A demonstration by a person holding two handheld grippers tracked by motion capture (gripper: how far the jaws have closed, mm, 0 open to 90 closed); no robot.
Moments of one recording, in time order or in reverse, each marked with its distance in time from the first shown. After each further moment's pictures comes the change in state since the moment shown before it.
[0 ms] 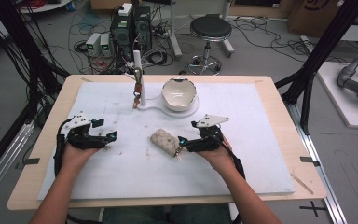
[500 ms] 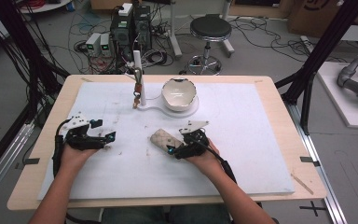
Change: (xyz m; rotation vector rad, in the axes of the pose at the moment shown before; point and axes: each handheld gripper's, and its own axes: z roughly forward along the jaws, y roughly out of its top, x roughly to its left) left arm 0.001 -0.001 -0.003 -0.002 0.002 -0.002; right arm 0.025 -0.004 0.038 0.122 0.043 -0.045
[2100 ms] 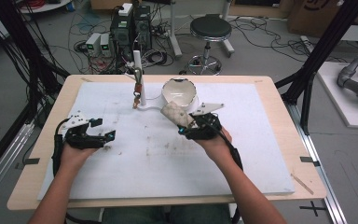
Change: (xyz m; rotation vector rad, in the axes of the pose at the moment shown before) left arm 0.001 0.004 -0.002 -0.020 -0.003 0.000; right arm -0.034 0.035 -0.045 -0.052 -0.095 0.021
